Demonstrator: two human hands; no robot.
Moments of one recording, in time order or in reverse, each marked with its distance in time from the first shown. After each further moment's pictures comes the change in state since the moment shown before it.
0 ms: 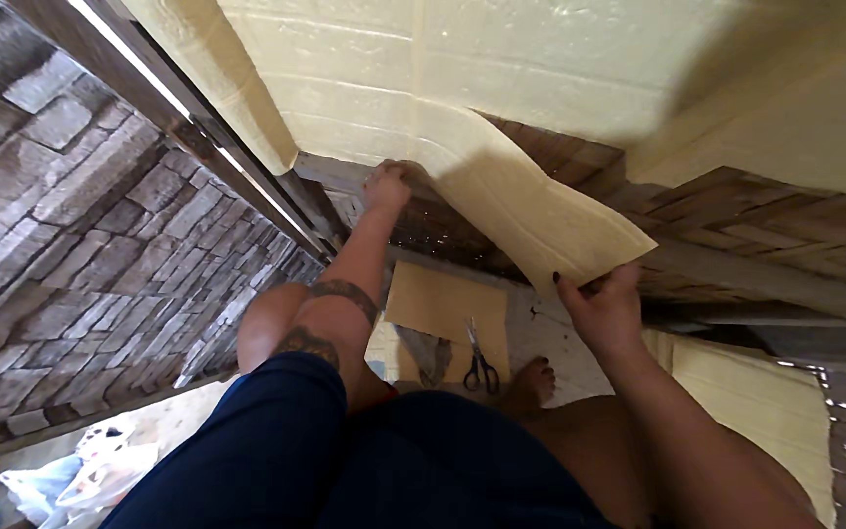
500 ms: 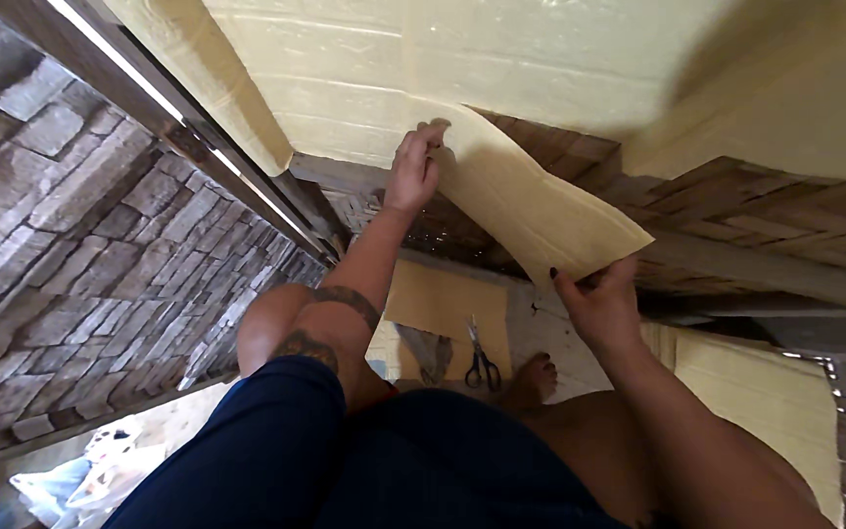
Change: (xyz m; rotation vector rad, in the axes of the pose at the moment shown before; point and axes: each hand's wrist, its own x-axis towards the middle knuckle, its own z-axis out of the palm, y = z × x) left_hand -0.010 0.030 0.009 -0.516 0.489 0.822; right_hand 0.000 0.004 0.001 0.072 -0.019 0.026
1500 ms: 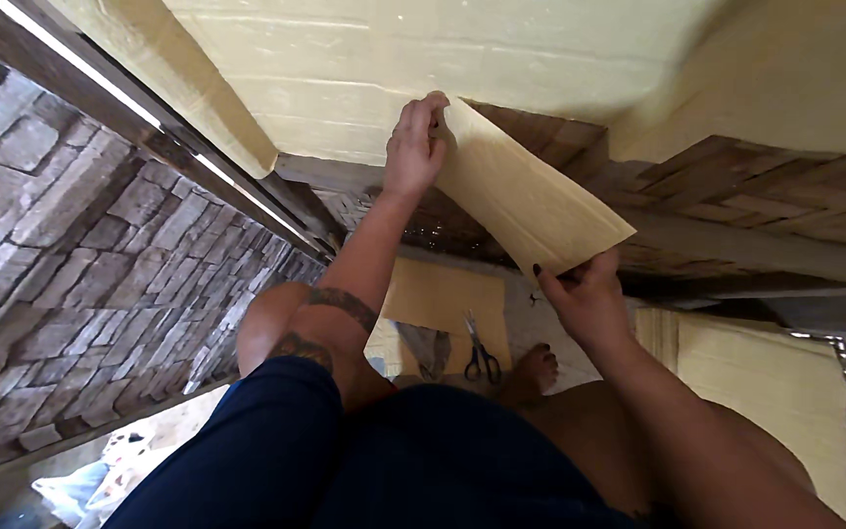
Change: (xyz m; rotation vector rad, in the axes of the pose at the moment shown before) left_hand 0.029 0.027 0.014 0.097 -0.049 -0.117; right_hand -0.005 0.003 -0.001 0.045 -0.063 -0.050
